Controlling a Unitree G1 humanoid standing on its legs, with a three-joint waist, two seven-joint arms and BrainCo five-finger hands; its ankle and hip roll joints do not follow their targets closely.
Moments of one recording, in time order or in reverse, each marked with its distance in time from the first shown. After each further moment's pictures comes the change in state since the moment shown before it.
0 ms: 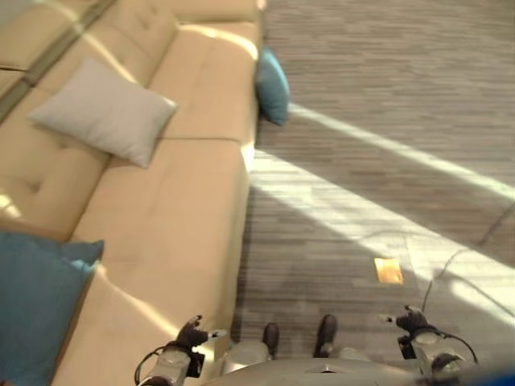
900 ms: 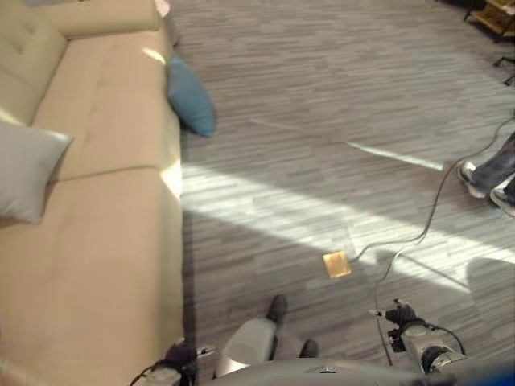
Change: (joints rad) left arm 0.040 0.014 0.032 0.076 -0.047 0.022 0.019; right arm -0.060 0.025 0.057 0.043 0.028 -0.002 -0.009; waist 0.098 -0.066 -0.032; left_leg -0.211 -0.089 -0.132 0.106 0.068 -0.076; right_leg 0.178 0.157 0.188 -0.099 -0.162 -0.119
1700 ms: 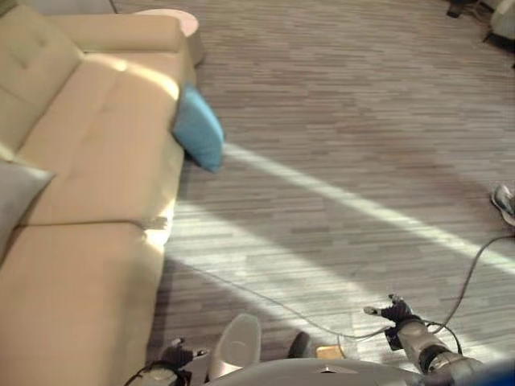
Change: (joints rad) left arm -0.029 0.000 -0.008 -0.002 0.005 0.001 -0.001; right arm 0.013 -0.005 0.005 -0.054 -0.024 0.007 -0.003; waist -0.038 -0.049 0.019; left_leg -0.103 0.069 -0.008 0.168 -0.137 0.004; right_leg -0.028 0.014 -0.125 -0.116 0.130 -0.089
